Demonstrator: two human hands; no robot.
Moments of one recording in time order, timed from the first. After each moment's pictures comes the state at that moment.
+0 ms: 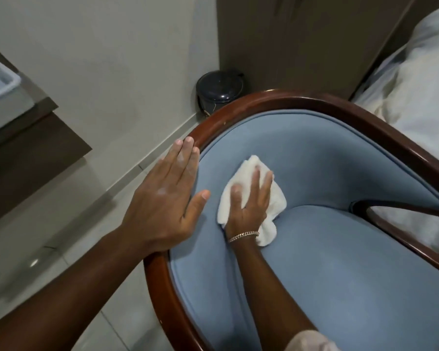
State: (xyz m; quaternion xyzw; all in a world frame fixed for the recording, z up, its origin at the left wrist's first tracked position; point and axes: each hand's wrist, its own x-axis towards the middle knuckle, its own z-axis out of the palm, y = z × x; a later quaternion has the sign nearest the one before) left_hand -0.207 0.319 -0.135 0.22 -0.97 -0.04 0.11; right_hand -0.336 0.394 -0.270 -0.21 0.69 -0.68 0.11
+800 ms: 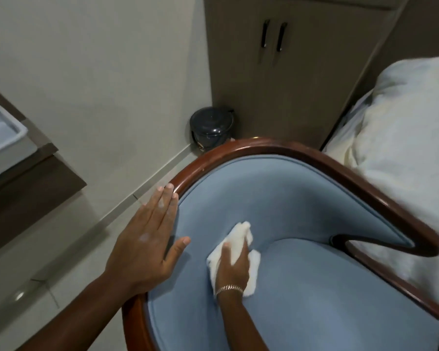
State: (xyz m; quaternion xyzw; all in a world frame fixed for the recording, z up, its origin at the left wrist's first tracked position) left_hand -0.210 0.319 -0.144 0.24 -0.97 0.01 0.10; right_hand -0.329 0.441 -0.293 -0.04 0.80 -0.53 0.28
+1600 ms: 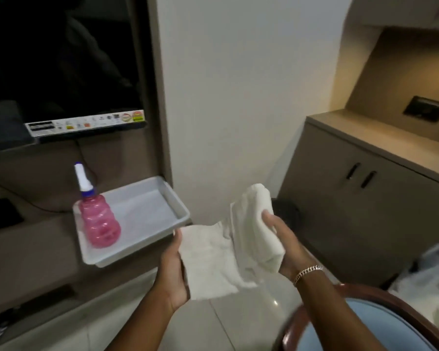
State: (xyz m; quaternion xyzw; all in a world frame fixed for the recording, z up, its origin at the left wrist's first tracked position) left_hand -0.076 0.139 -0.006 0.28 -0.20 -0.87 0.35; right_hand -0.288 0.204 0.065 -0.28 0.51 -0.57 0.58
